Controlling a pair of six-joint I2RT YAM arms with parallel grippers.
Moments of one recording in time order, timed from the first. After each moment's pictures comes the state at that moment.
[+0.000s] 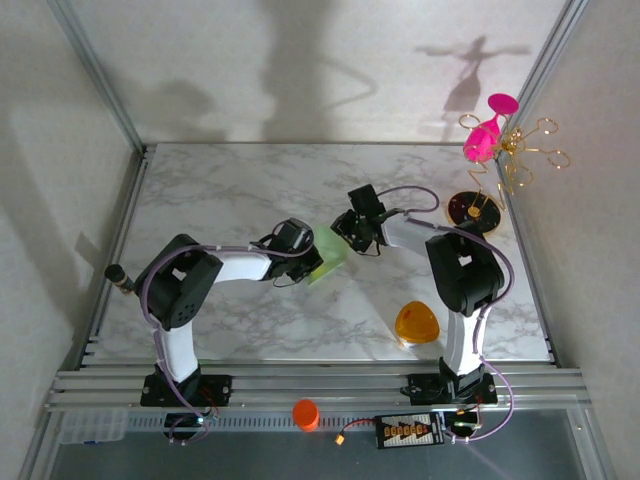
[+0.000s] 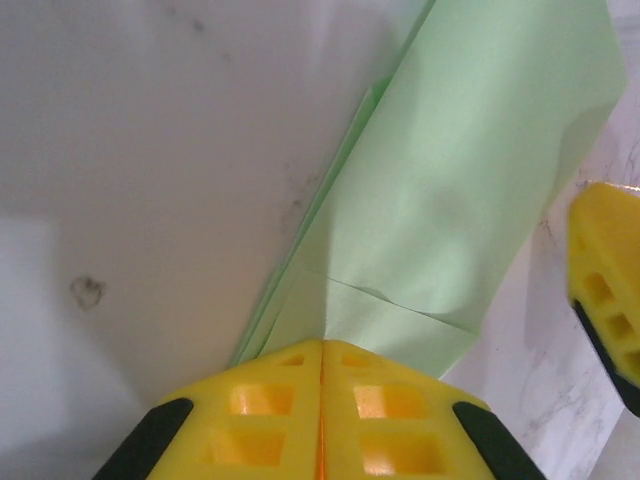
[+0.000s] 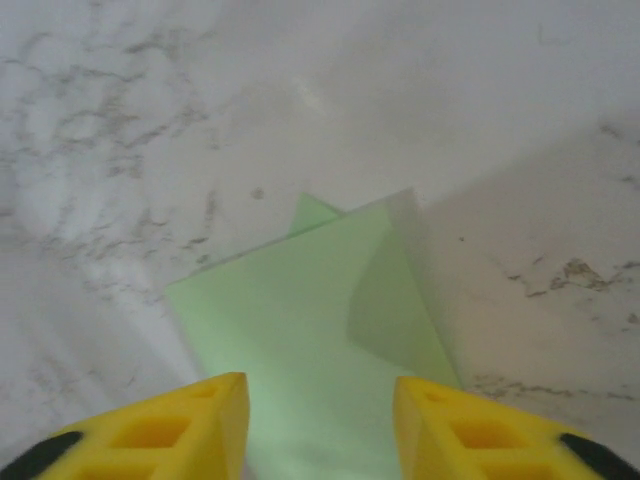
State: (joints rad) left arm -0.63 1.88 0.97 0.01 0.15 -1.23; right arm 0.52 1.92 1.21 -0.23 -0.17 1.10
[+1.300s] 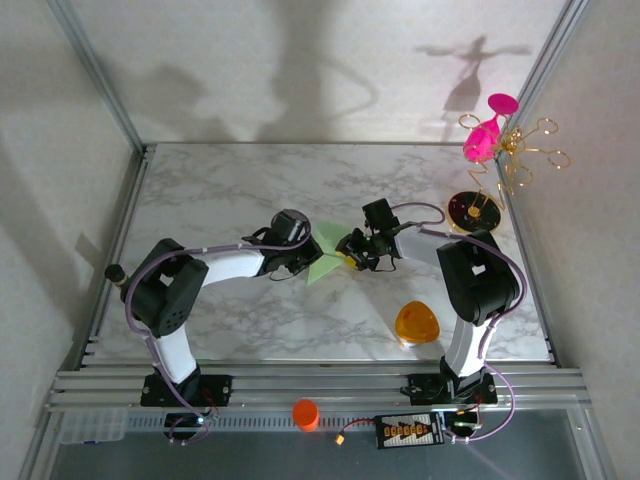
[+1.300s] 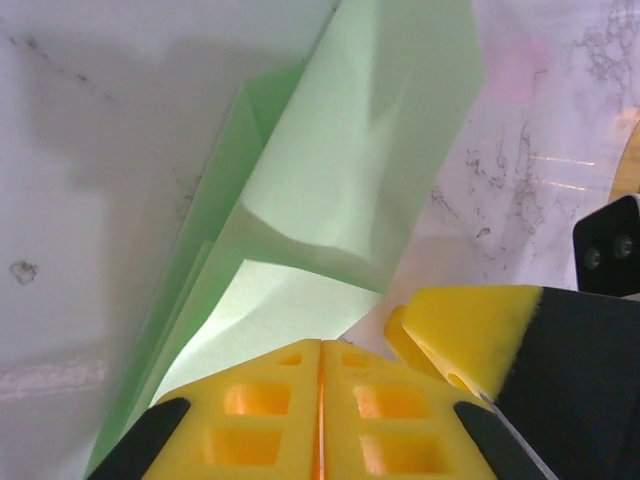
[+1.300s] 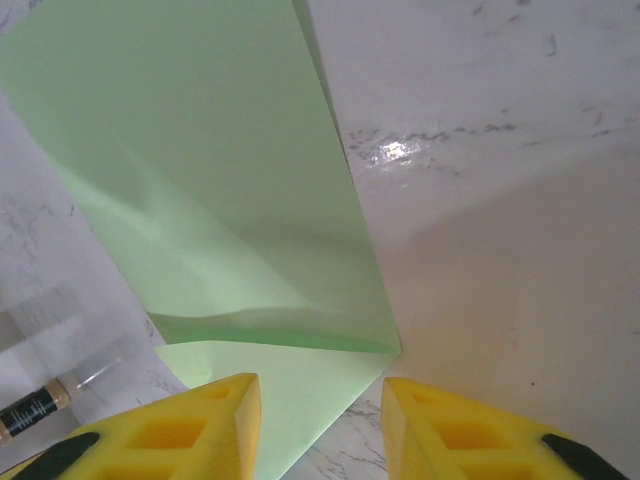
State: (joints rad) left arm -0.62 1.79 0.96 -0.01 0.20 -1.19; right arm 0.49 1.83 1.02 -0.23 -0.44 1.03
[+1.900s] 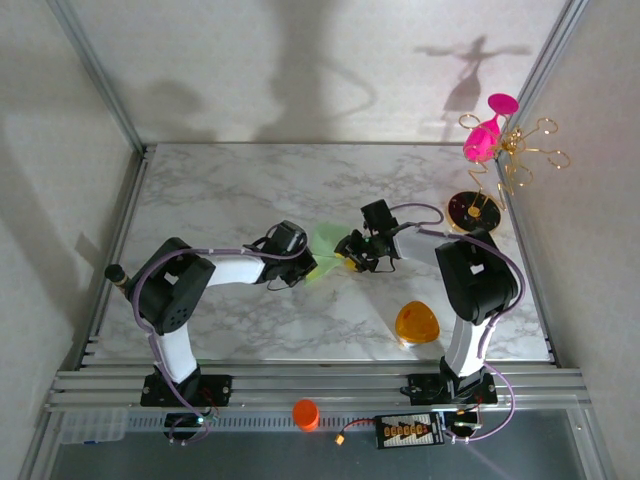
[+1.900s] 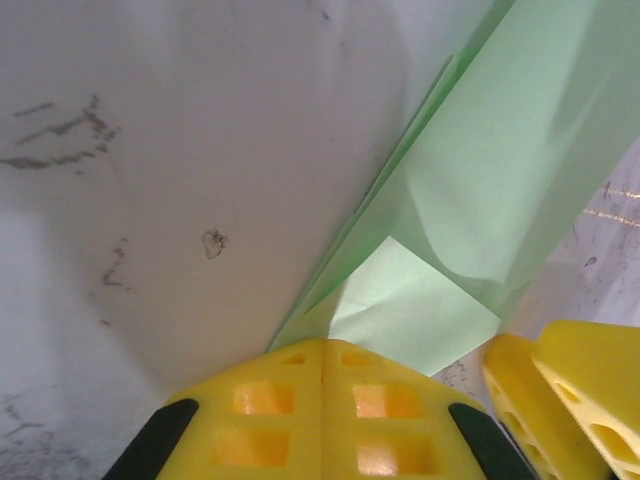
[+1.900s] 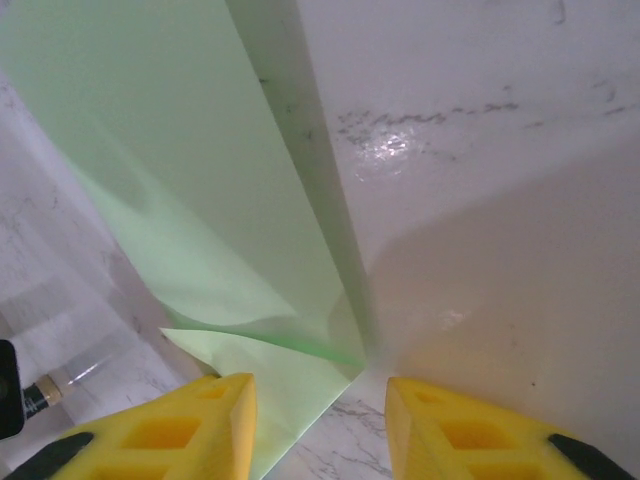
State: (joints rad) left arm -0.62 1.82 0.90 0.01 0.17 -1.28; right arm 0.49 1.85 1.02 -0.23 -0.45 1.02
